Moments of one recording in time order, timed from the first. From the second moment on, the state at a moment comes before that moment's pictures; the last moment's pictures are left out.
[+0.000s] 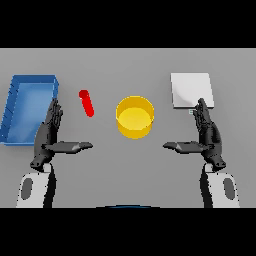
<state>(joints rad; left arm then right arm) 0.00 0.00 0.00 -1.57 0.00 0.00 0.00 0.00 0.00 0.00 -1.57 0.00 0.00 0.00</state>
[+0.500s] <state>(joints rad) 0.11 0.04 -0.13 -1.75 -0.14 0.00 -0.01 0.08 -0.05 0.13 -1.67 0.28 -0.08 -0.11</state>
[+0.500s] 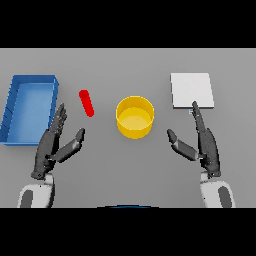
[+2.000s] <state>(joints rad) -0.48 0.05 0.01 -0.99 -0.19 0.04 -0.05 0.10 -0.06 0.12 -1.72 0.20 -0.01 -0.10</state>
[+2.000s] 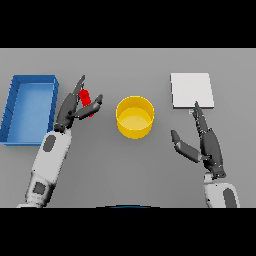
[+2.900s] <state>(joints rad) -0.60 -0.01 0.07 -0.76 -0.19 0.15 -0.30 0.10 -0.06 0.11 -1.72 0.17 -0.01 -0.10</state>
